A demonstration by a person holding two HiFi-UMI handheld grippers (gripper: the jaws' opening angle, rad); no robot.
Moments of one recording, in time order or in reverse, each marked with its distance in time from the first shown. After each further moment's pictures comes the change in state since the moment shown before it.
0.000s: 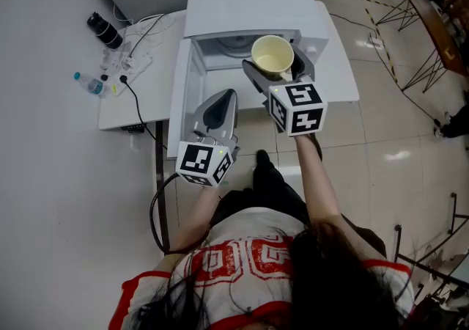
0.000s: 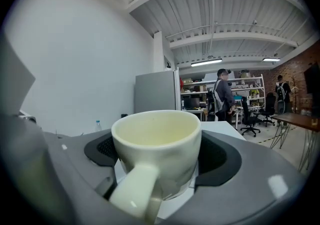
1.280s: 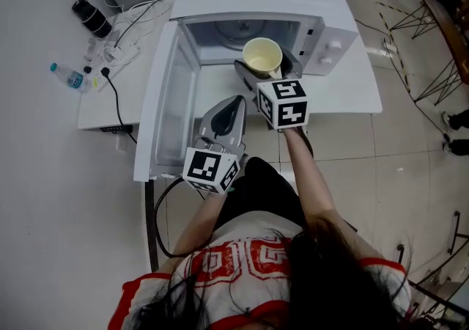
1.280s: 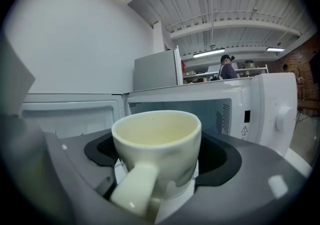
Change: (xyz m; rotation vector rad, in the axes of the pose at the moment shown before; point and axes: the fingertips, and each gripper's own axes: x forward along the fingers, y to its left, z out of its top) left arm 0.037 0.023 -0.126 -0.019 -0.013 0.021; right arm 0.105 -0.018 -0.135 0.011 0.037 0.047
